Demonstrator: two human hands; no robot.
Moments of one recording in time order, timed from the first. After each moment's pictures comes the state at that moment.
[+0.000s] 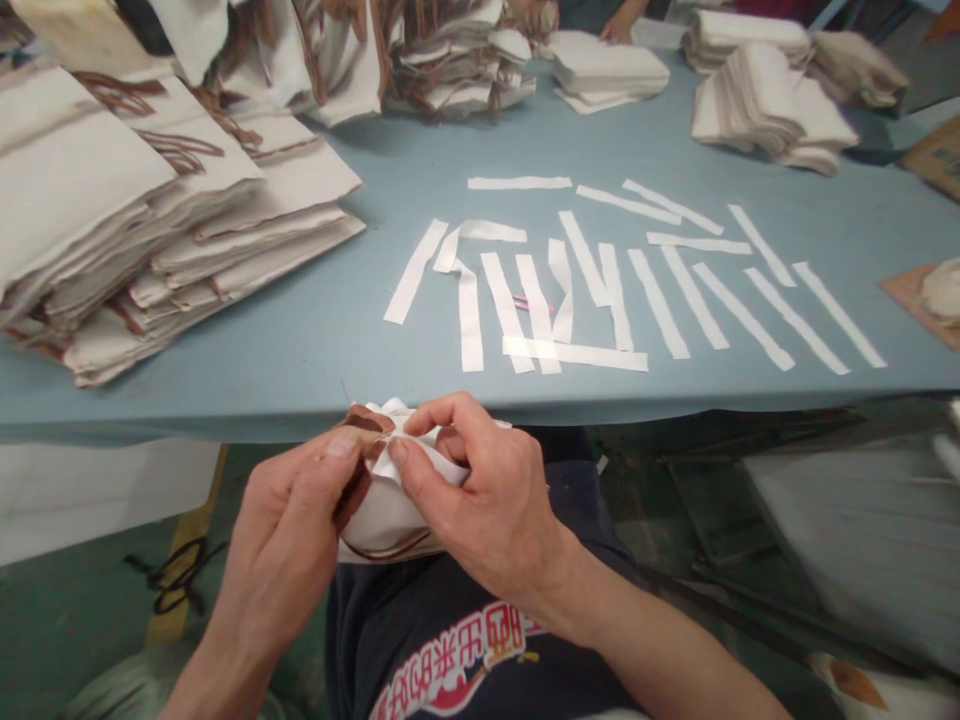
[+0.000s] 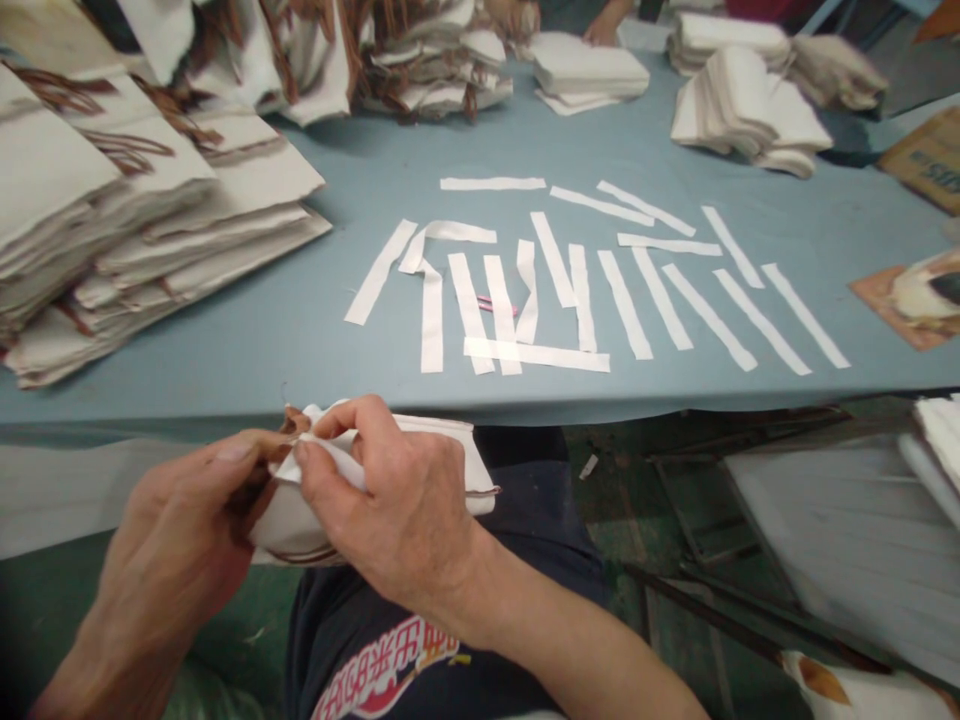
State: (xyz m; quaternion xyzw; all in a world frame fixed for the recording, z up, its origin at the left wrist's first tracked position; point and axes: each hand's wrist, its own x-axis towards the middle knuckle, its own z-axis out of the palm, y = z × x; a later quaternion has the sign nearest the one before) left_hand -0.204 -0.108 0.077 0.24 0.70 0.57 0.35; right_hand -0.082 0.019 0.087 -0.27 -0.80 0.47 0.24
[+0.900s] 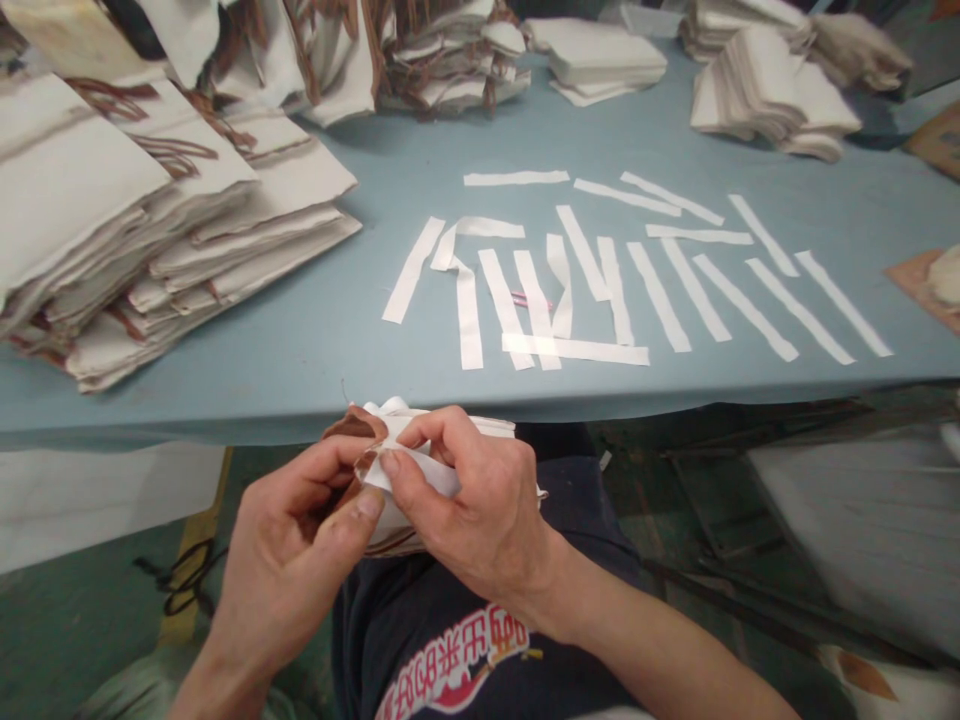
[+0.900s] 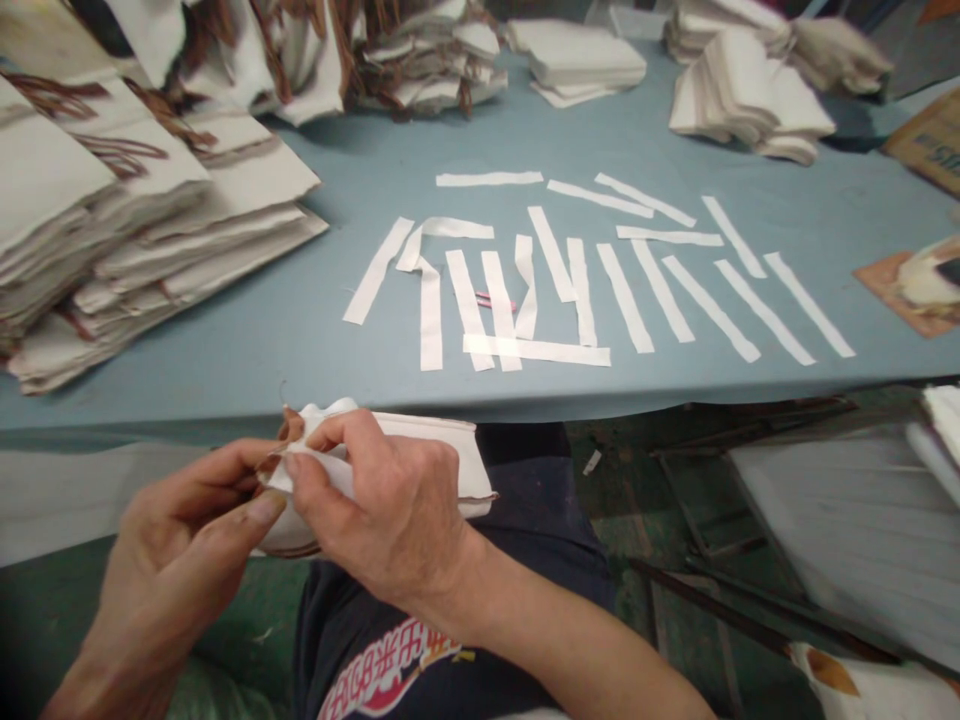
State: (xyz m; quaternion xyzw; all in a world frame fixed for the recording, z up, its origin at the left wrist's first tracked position) left_hand -0.200 -0.118 0.081 0.29 0.70 0.57 0.32; right_hand -0.082 0.011 0.075 -0.24 -0.83 0.40 0.30
